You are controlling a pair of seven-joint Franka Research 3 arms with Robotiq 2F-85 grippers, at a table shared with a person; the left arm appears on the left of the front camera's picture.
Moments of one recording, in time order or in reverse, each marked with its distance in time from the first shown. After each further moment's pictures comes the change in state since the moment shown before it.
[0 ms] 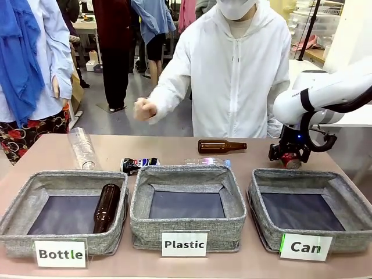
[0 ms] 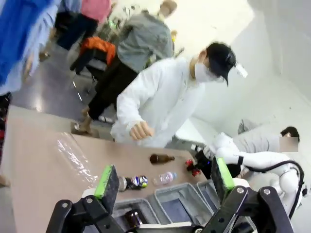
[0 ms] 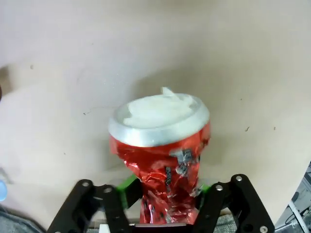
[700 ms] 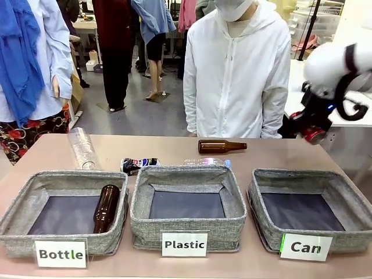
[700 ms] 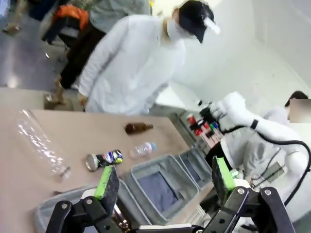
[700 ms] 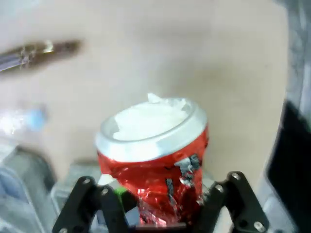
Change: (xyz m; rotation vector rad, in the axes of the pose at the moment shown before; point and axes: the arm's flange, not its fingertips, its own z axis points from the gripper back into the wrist) left arm -0.035 -0.007 -0.090 -0.123 0.246 0.028; right arm -0.063 -0.031 0.147 0.118 -0.150 0.229
